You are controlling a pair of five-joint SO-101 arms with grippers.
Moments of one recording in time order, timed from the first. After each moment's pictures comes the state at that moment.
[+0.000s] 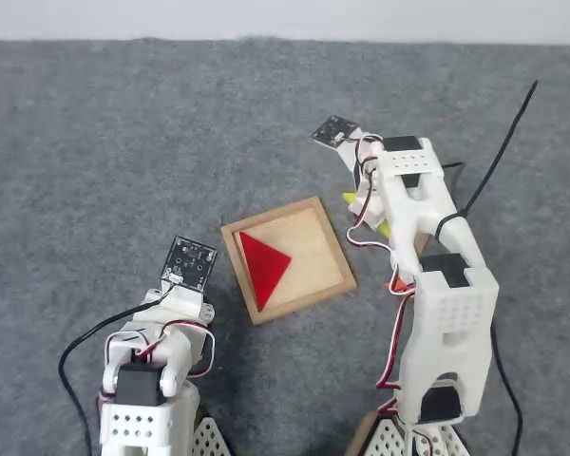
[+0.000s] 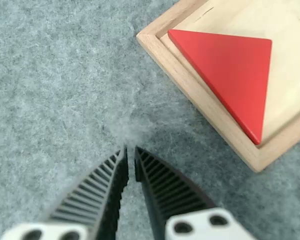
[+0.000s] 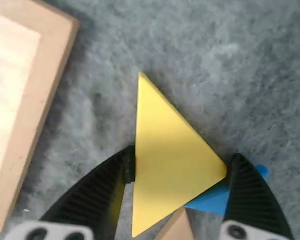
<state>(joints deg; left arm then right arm) -3.3 -103.1 96.9 72.2 -9.4 -10.4 33.8 -8.6 68.0 40.3</state>
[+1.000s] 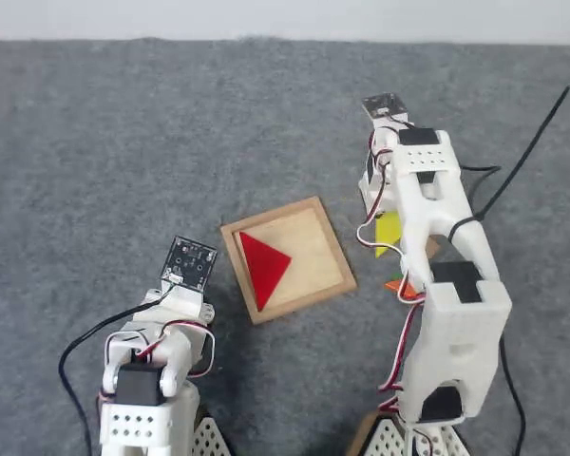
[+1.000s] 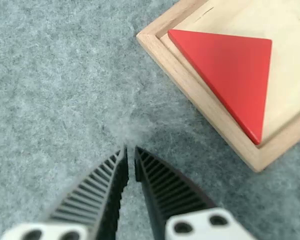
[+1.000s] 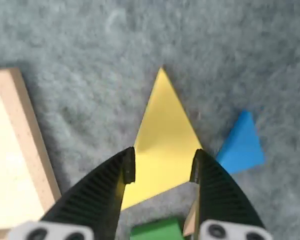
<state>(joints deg) -3.3 -103.1 96.9 72.2 -9.4 -8.4 25.9 -6.2 71.7 8.7</state>
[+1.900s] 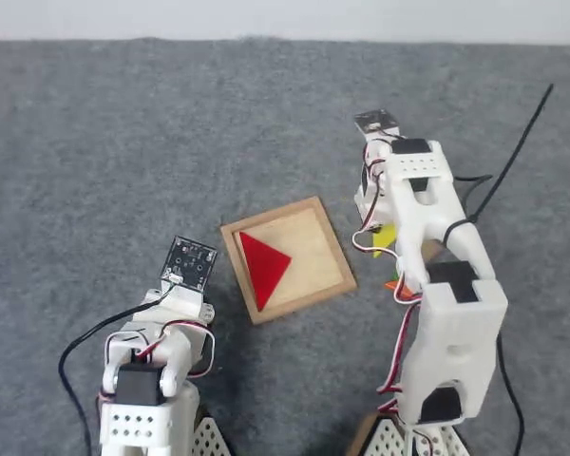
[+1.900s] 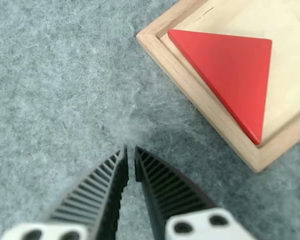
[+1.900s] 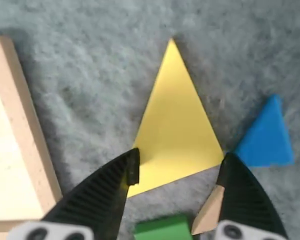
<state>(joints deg) -3.3 -103.1 96.9 72.2 -9.4 -9.9 28.7 -3.5 70.7 10.1</state>
